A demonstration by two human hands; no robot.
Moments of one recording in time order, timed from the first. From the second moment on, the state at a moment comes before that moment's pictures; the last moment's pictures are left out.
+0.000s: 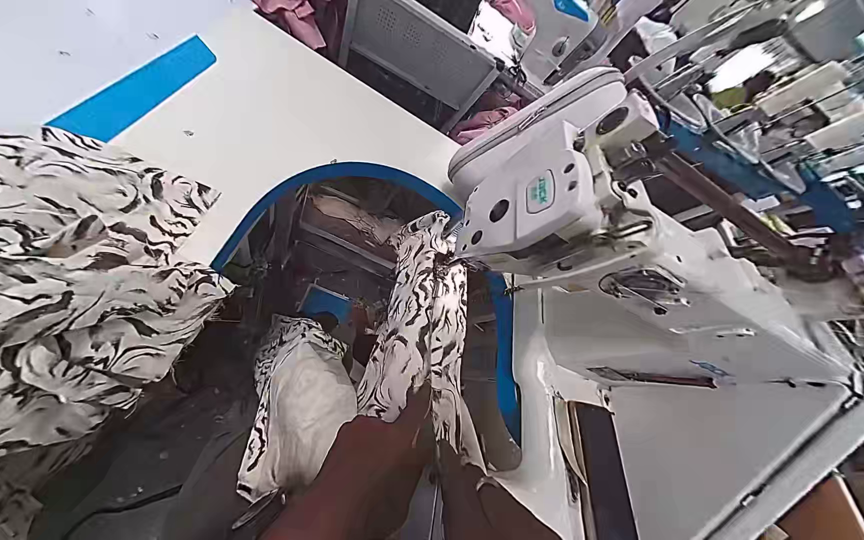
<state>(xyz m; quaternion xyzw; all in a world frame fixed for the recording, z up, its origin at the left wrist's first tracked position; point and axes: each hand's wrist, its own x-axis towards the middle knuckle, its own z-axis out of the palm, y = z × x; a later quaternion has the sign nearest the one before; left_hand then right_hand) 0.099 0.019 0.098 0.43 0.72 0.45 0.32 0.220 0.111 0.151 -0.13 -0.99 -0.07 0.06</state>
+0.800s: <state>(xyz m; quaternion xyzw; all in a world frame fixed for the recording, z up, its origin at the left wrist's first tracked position) 0.036 0.091 0.066 0.34 0.68 0.58 0.29 0.144 0.175 0.106 -0.22 -0.96 -0.02 0.19</state>
